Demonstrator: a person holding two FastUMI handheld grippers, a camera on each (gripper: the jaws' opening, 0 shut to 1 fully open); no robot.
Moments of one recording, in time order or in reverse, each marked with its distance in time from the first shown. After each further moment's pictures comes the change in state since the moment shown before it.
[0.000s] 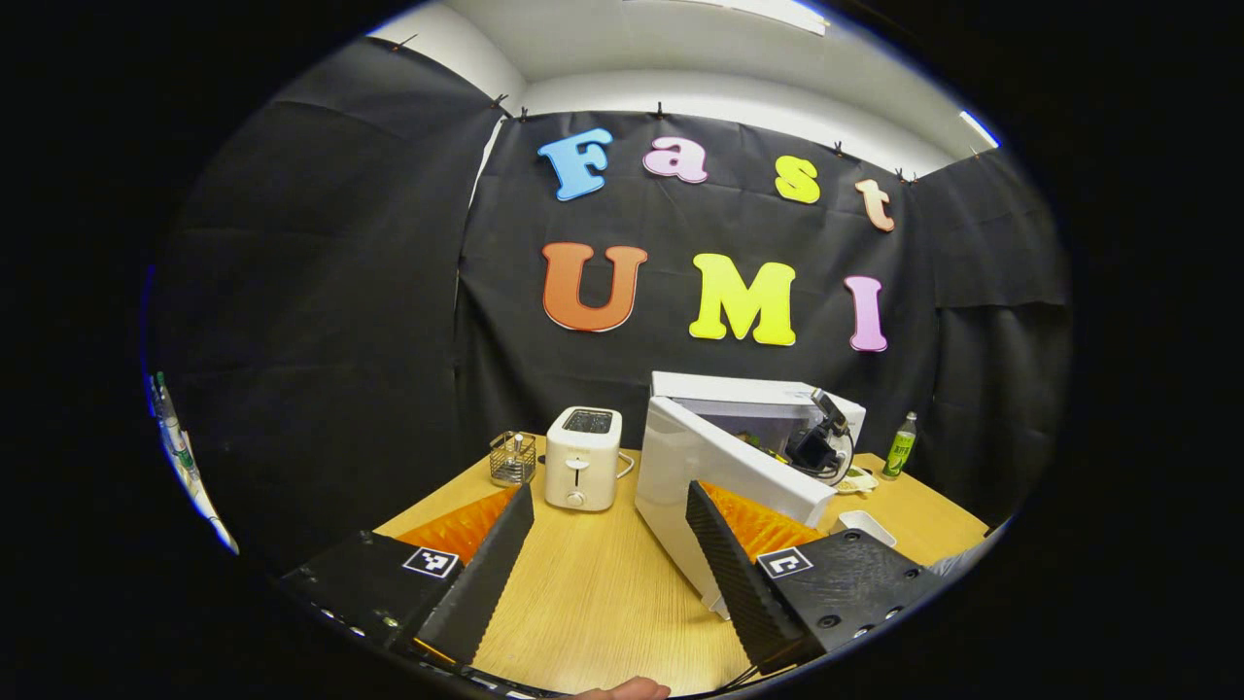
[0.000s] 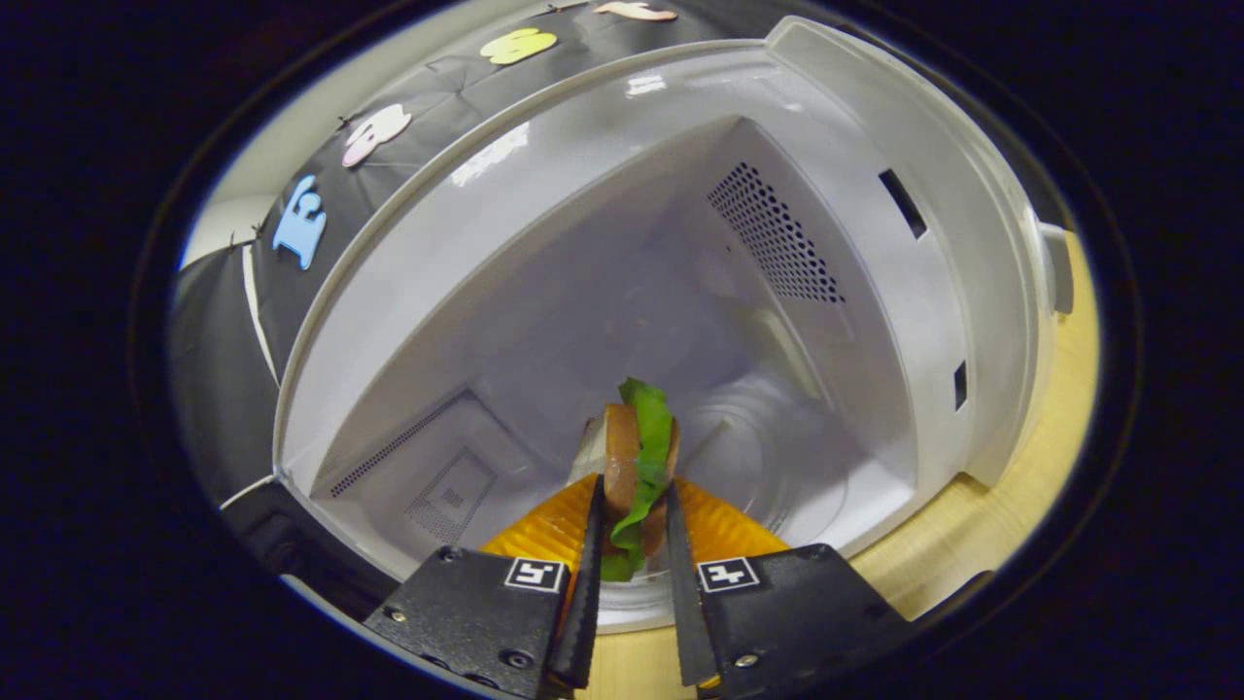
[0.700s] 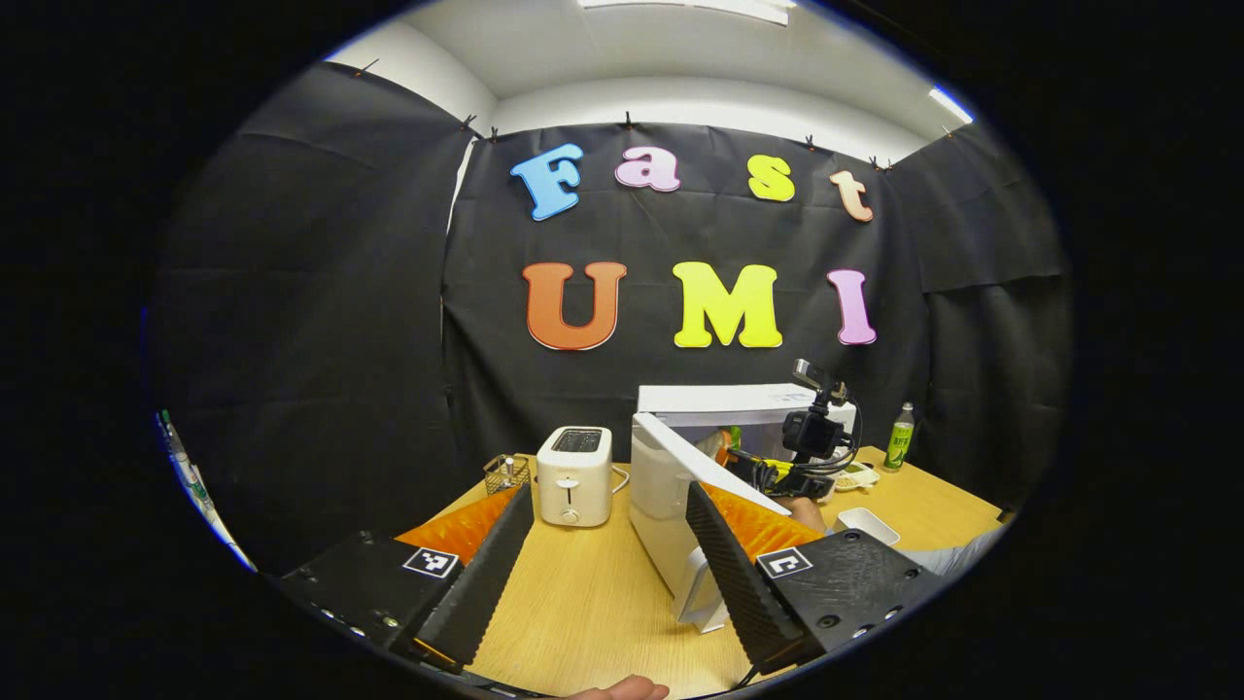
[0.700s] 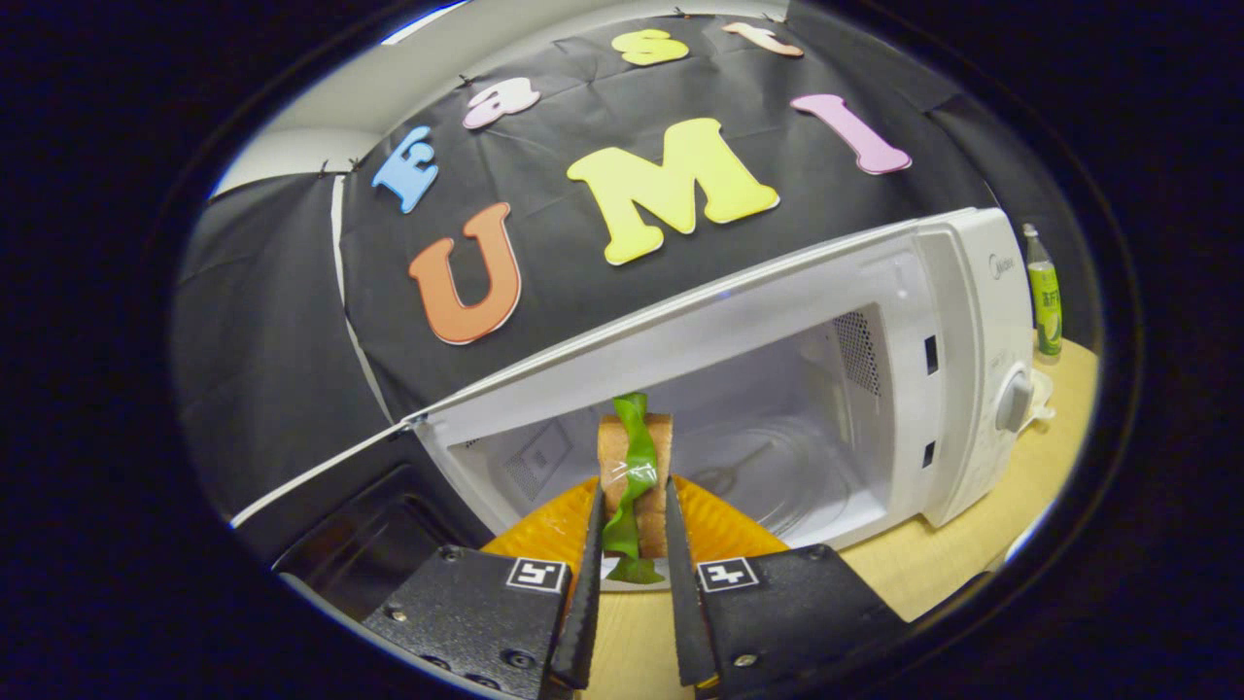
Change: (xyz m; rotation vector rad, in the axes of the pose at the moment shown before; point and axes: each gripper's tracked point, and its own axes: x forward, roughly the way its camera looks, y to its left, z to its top) left arm -0.009 -0.016 0.023 0.083 -0.047 -0.003; right arm -0.072 0.059 0.006 -0.221 -0.011 0.130
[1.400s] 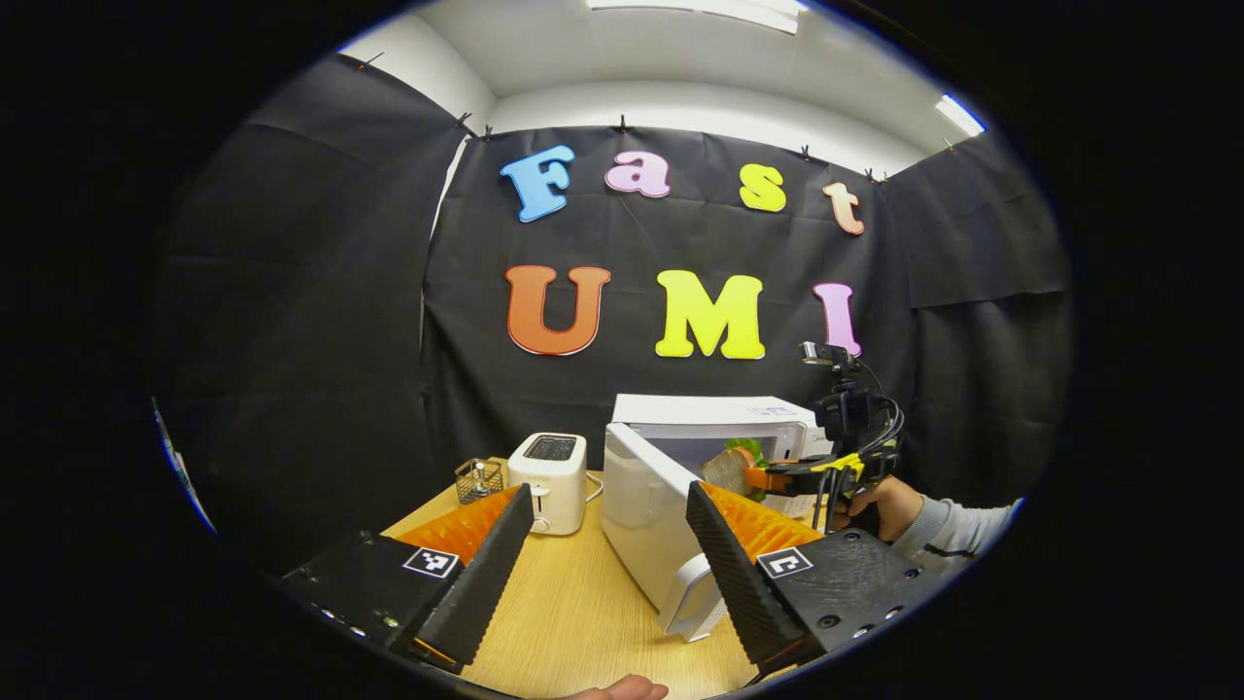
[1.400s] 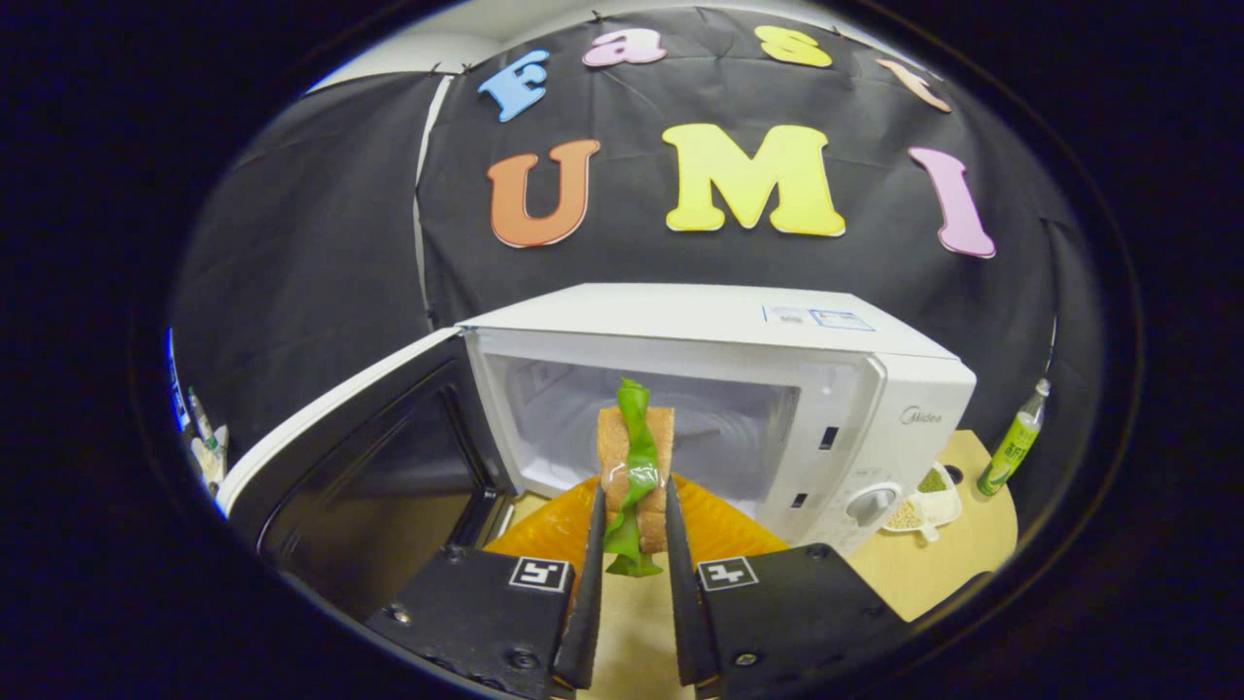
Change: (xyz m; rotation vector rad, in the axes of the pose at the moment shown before) left arm 0.018 -0.031 0.009 -0.041 -0.023 -0.061; right arm -0.092 -0.034 0.028 -0.425 0.219 0.052
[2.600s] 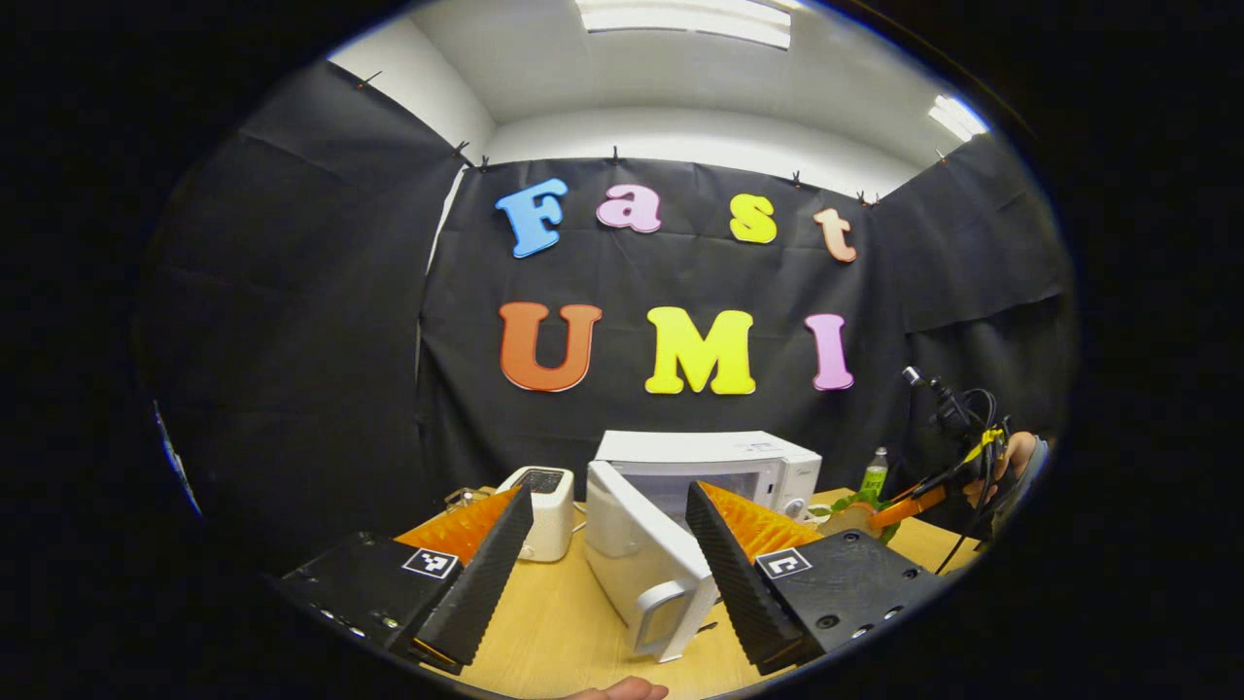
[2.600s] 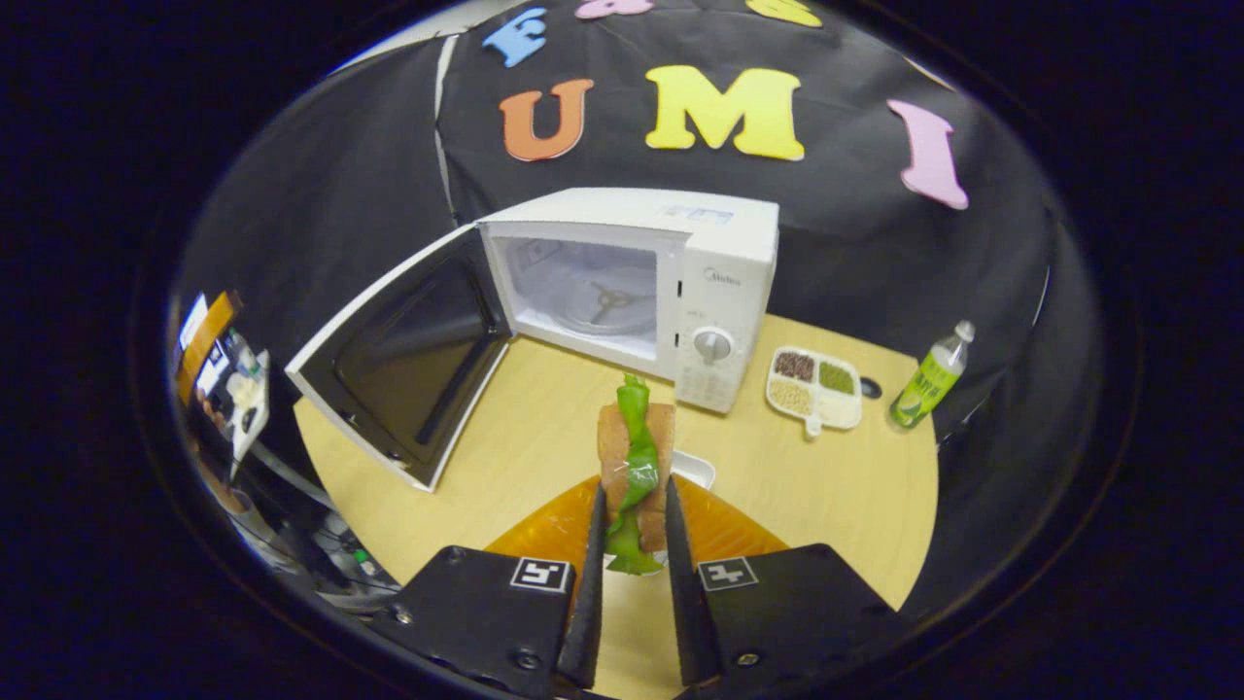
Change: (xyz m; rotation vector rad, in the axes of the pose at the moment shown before) left arm -0.009 -0.011 0.027 0.001 -0.093 0.035; right arm -0.197 -0.117 -0.053 -0.148 0.384 0.073
